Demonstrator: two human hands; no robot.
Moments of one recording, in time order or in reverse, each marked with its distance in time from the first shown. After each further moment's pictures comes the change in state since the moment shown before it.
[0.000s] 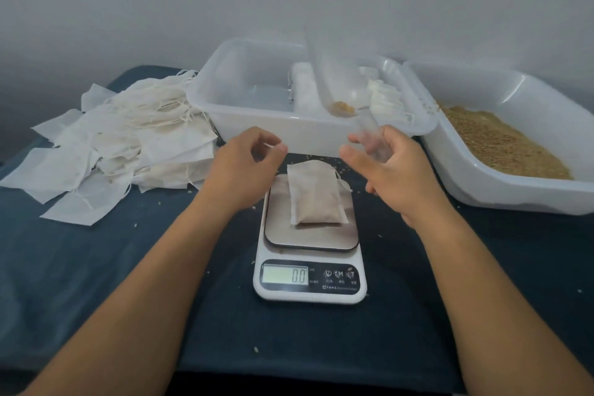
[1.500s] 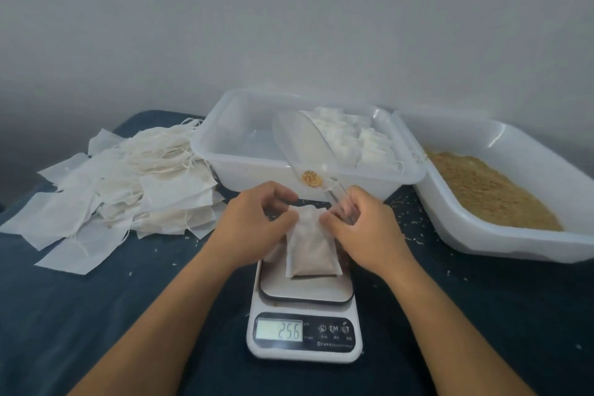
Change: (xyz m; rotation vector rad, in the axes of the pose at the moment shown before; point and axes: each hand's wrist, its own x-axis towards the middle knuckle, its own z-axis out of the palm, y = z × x) left_hand -0.006 0.011 0.003 -0.053 -0.170 0.058; right_hand 0.002 0.010 0.019 -0.267 -0.005 -0.104
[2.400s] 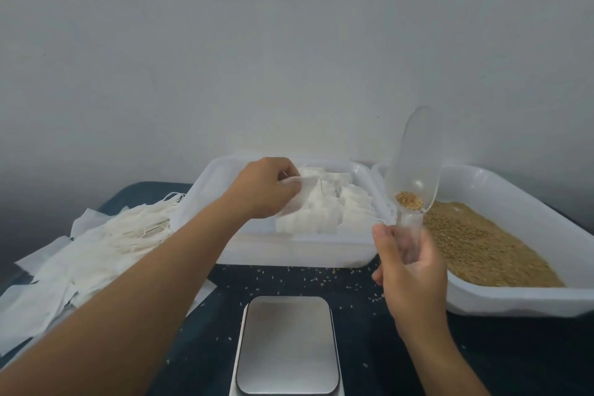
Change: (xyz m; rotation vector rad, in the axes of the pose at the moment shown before) left_hand 0.126 0.102 -0.028 0.325 -0.057 0.141; right_hand 0.001 -0.011 -0.049 0.543 0.519 0.097
